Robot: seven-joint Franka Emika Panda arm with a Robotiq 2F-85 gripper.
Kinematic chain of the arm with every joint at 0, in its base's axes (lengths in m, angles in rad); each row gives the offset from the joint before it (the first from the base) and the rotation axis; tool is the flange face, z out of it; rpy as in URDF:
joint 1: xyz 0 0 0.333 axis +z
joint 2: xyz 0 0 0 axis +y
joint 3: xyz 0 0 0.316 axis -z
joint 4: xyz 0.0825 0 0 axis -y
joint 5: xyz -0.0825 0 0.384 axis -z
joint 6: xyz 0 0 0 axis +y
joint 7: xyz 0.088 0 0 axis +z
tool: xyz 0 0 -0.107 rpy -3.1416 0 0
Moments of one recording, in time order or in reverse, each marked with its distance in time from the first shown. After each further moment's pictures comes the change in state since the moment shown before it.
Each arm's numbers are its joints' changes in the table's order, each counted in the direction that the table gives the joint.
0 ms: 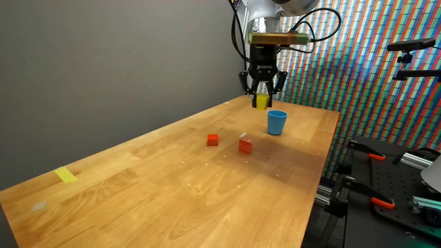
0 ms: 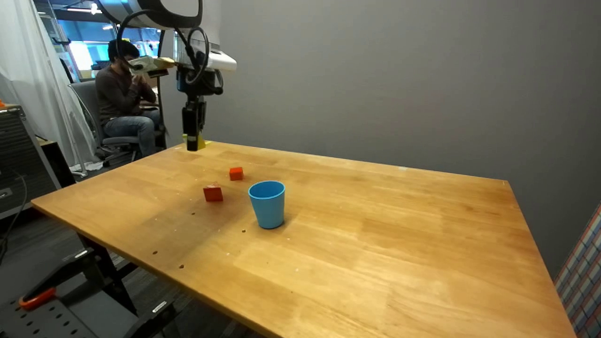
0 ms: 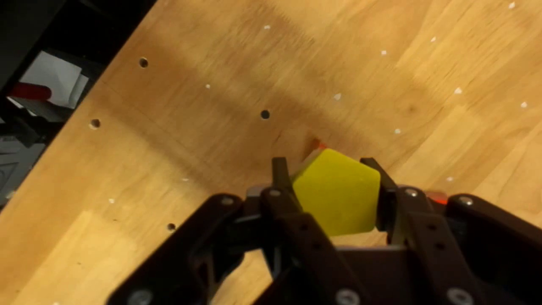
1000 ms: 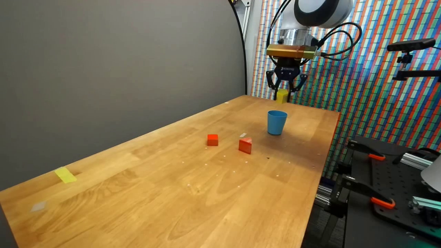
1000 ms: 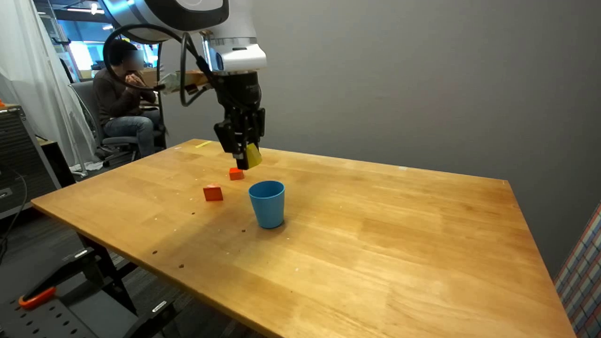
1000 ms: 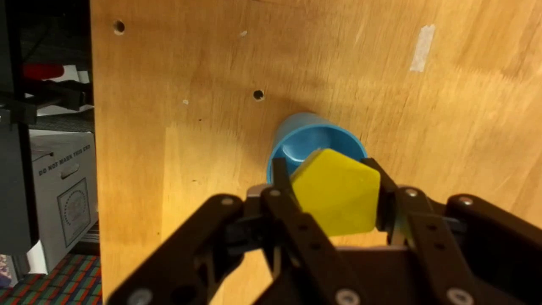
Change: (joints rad) arm -0.198 -0.082 0.072 -0.190 0.214 -0.283 -0.402
